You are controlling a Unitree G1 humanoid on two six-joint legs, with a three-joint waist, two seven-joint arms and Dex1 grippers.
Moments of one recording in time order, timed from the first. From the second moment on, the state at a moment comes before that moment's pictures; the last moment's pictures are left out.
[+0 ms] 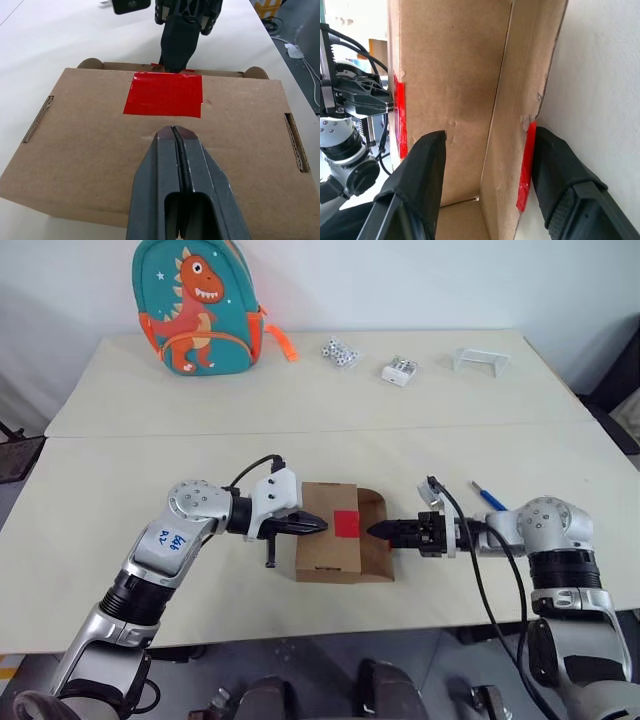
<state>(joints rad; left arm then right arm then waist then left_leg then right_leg) -0.59 0.59 -0.24 -0.09 -0.23 0.41 -1.07 -0.71 -0.51 -0.14 0.39 0.87 1.55 0.69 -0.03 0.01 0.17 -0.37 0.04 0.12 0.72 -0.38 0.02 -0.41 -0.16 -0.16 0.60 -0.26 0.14</state>
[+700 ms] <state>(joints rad) -0.58 0.59 -0.25 -0.10 -0.23 0.41 -1.06 -0.68 -0.45 -0.16 0.27 0.83 1.61 0.63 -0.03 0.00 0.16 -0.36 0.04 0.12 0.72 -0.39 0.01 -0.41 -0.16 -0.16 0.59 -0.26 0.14</state>
